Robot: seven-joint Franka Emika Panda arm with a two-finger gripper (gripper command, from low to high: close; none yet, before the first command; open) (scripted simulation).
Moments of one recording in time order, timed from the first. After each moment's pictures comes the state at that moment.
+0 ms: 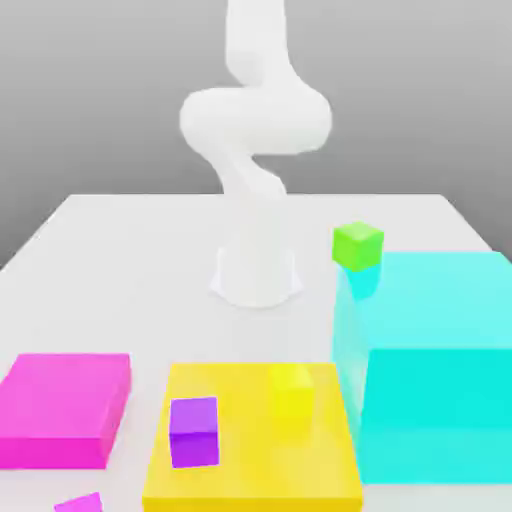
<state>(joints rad) -0.04 -0.71 0.02 -2.29 -0.01 2.32 0.87</state>
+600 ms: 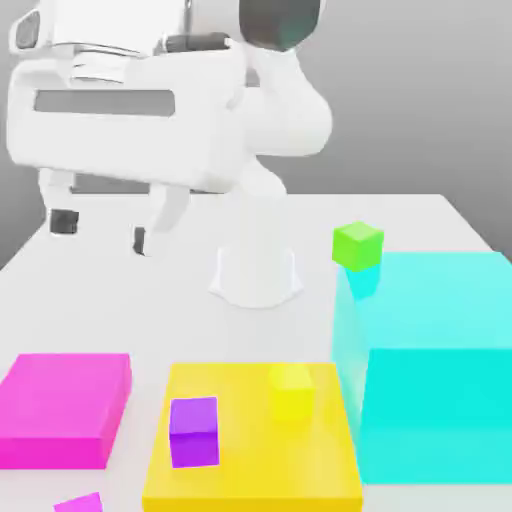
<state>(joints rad) -0.25 -0.05 0.04 -2.22 -0.11 2.48 1.38</state>
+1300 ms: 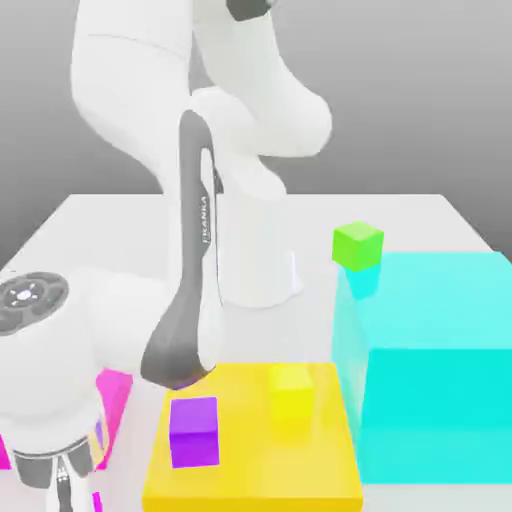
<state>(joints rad) -0.33 0.58 -0.01 -2.14 0.01 2.71 1.63</state>
